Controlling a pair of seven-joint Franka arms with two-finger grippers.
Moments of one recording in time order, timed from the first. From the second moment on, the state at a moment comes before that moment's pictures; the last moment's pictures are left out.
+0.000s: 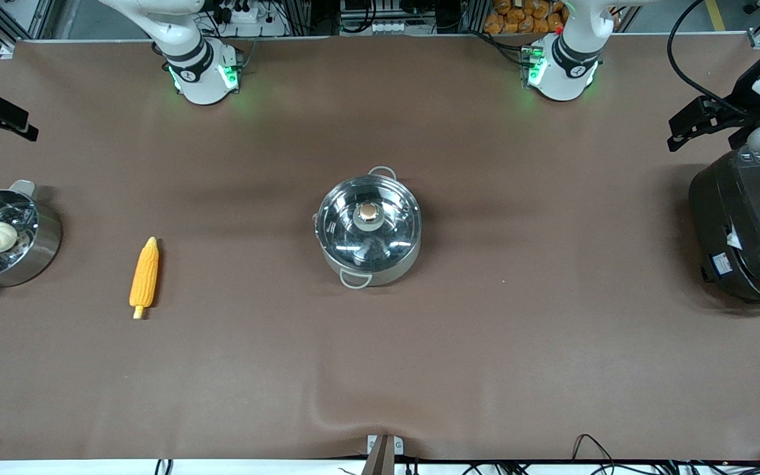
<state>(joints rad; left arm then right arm) 0.00 -0.12 -0.08 -1.66 0.00 1.55 -0.11 -0.14 -0.09 0.03 -1.58 0.01 1.36 -0.03</state>
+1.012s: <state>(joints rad) -0.10 0.02 -0.16 -1.62 -0.06 1.64 -0.27 -0.16 -0.09 0.04 -1.58 0.02 1.31 -0.04</state>
